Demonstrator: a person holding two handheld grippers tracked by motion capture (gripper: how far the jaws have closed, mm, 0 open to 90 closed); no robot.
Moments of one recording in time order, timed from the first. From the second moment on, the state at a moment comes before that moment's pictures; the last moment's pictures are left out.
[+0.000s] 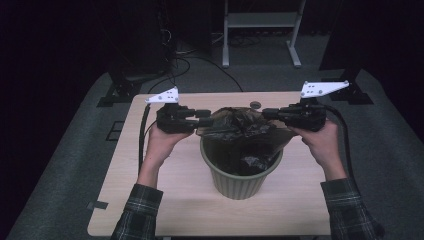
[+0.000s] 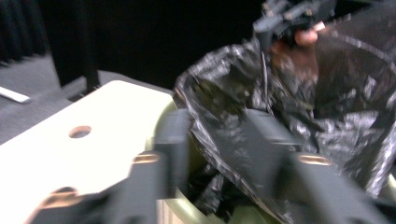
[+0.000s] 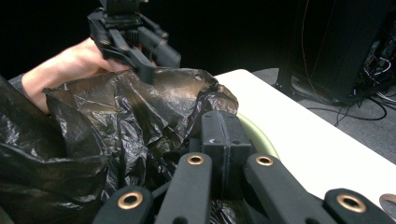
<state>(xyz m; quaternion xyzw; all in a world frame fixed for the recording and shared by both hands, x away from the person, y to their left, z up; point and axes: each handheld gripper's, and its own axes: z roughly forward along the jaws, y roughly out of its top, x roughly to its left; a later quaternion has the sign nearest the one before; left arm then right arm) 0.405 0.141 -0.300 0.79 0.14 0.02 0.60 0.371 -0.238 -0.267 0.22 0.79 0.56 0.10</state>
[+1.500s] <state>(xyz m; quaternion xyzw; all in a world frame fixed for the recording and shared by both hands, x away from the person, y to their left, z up) 0.434 0.135 -0.377 0.84 0.22 0.04 0.49 0.434 -0.247 -0.375 0.36 0.78 0.51 0.08</state>
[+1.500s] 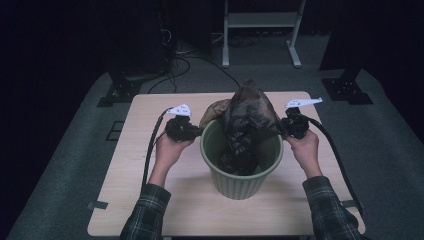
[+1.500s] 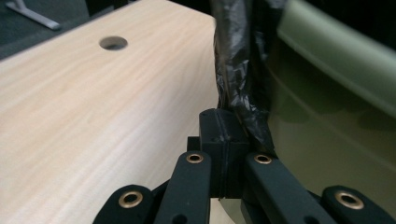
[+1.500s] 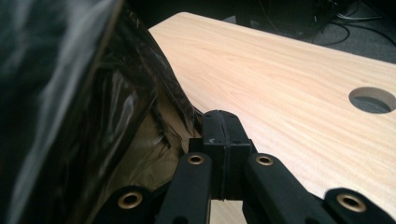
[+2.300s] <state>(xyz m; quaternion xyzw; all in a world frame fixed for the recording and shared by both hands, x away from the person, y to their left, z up) 0.428 0.148 -0.396 0.83 0.25 0.04 0.50 0.425 -0.259 -0.389 0.38 0.77 0.51 0.08</state>
